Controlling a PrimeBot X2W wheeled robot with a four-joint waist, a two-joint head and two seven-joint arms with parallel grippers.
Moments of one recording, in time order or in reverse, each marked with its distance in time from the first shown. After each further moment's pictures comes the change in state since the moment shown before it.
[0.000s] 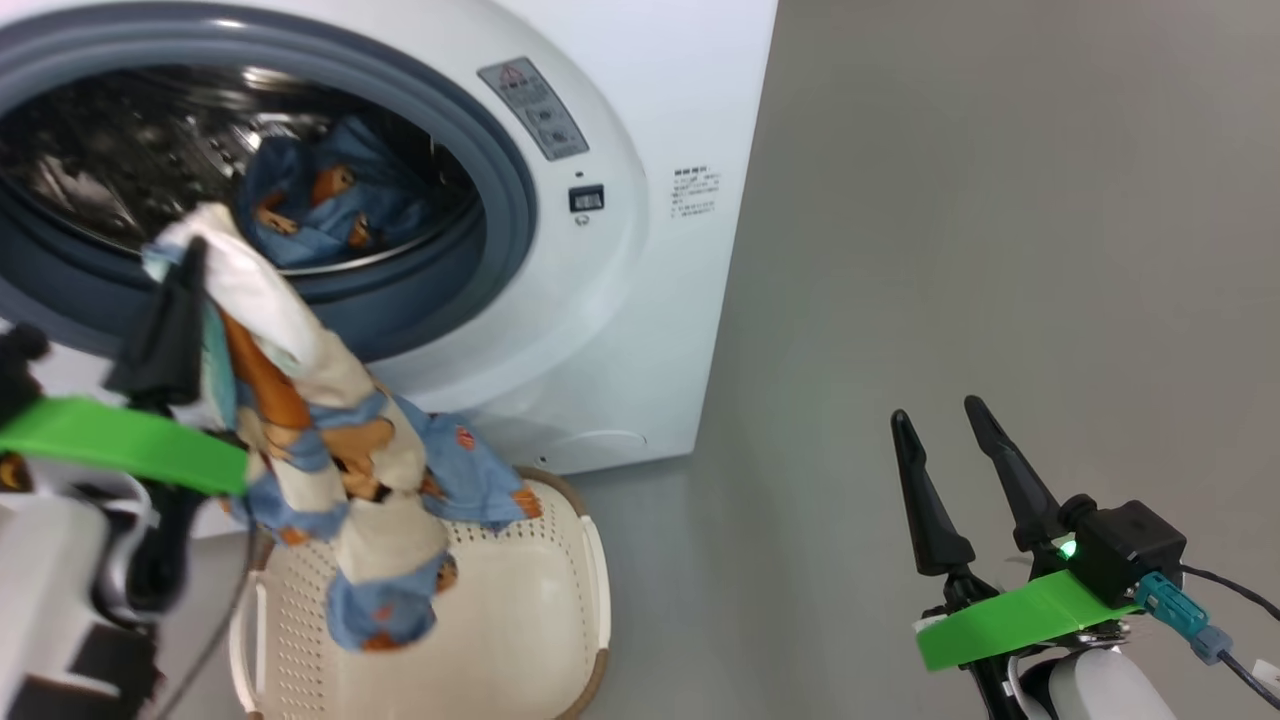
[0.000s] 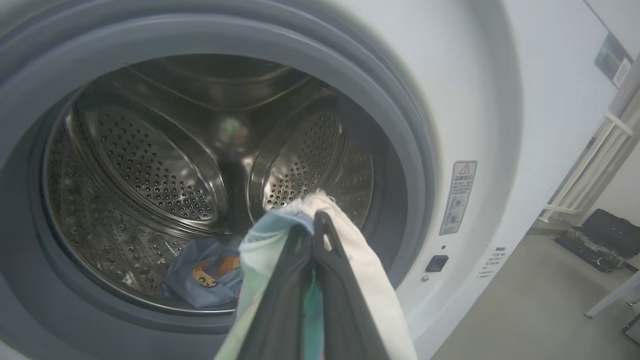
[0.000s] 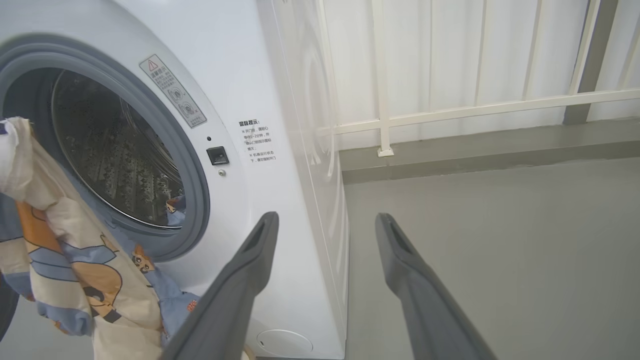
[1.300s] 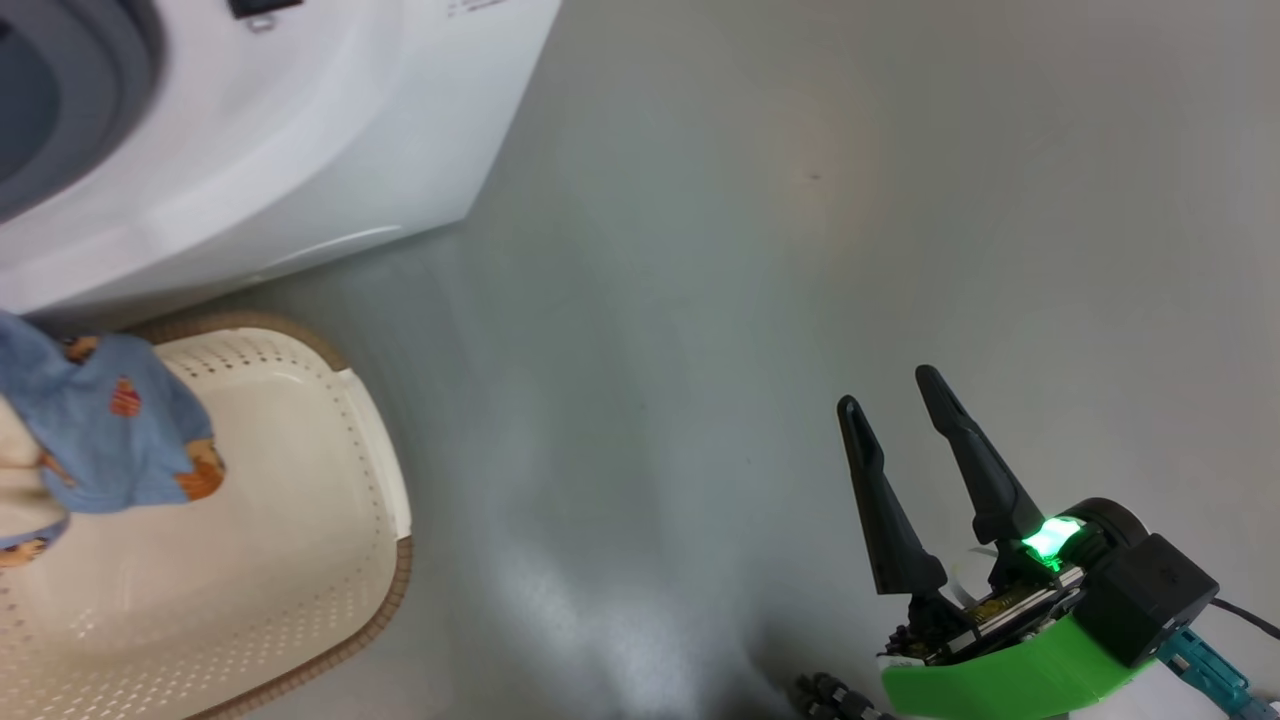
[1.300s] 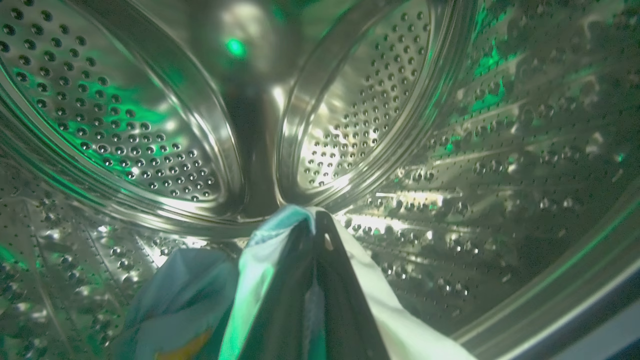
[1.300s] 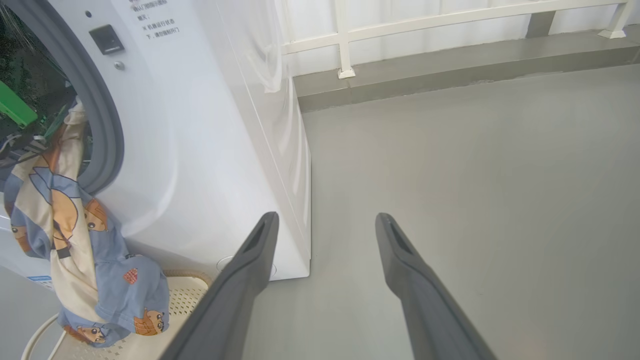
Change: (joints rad) left arm -0.556 0.344 -0.094 0.239 -0.096 -0.013 -0.012; right arm 0.066 0.003 0.115 -0.326 0.026 0.000 0.000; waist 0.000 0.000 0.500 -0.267
